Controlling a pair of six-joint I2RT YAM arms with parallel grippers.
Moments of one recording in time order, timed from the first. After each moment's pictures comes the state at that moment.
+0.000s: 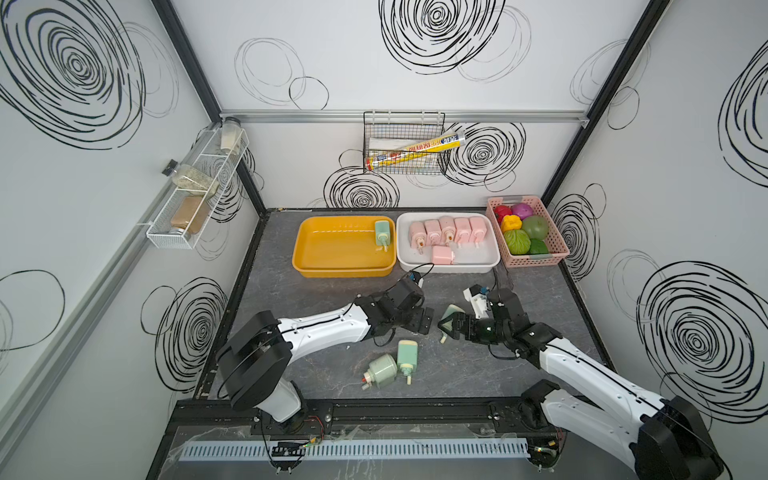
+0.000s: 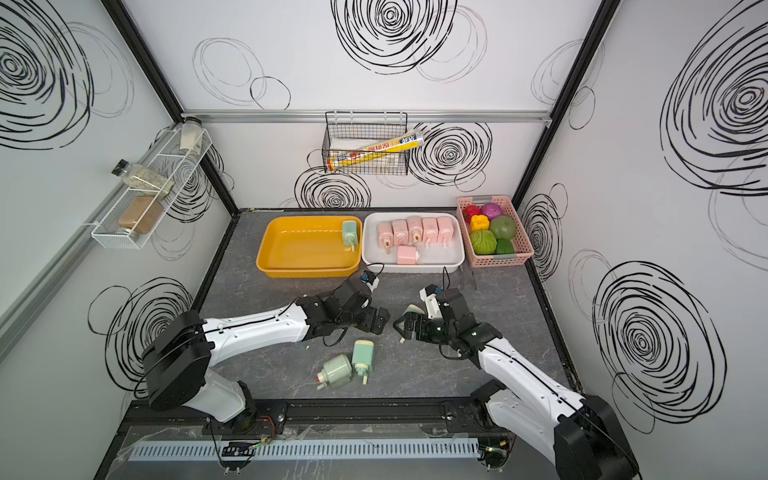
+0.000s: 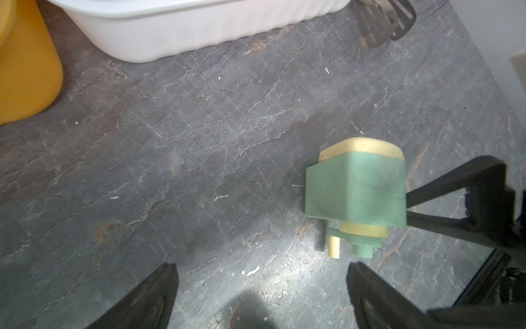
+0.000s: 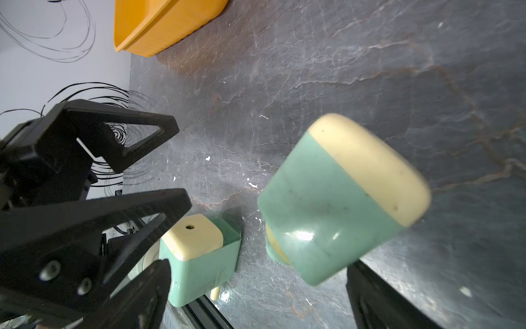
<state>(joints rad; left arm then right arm) -0.91 1.56 0.96 -0.26 -0.07 -0.50 0.53 0.96 0.44 -0.28 -0.44 0.68</state>
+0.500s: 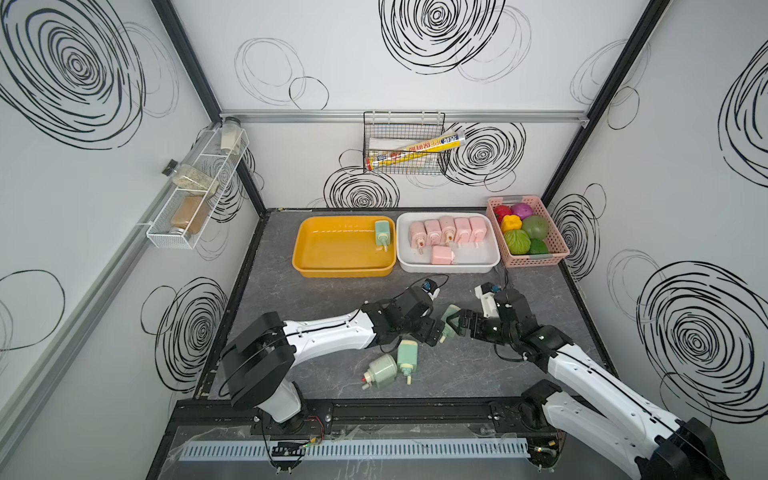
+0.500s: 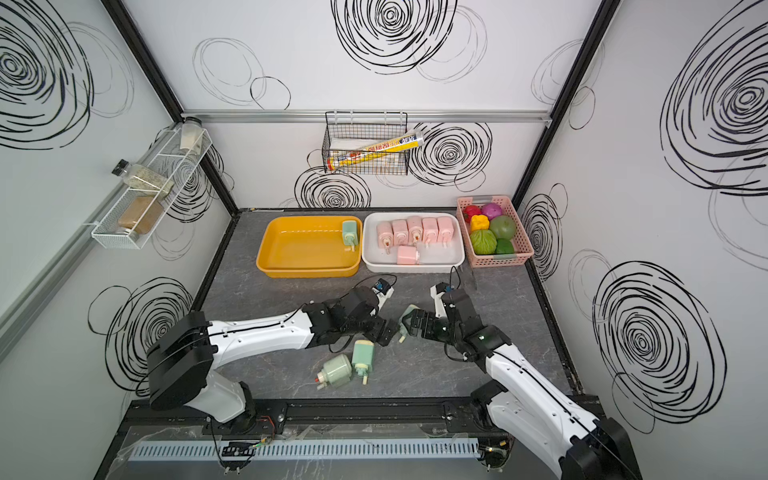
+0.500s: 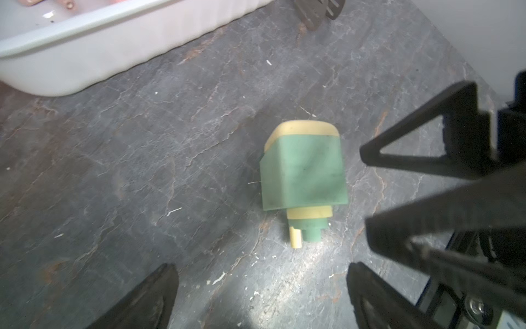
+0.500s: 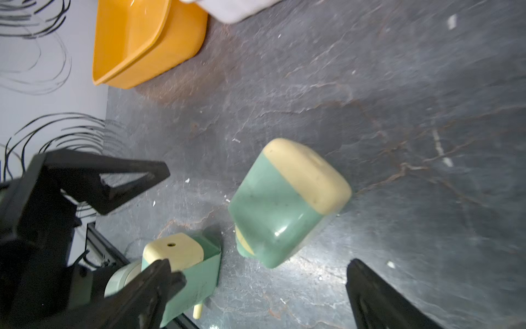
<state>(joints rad) -1.00 1.58 0.96 -0.18 -0.04 -0.35 0.48 0.84 0.47 -0.40 -0.26 0.69</state>
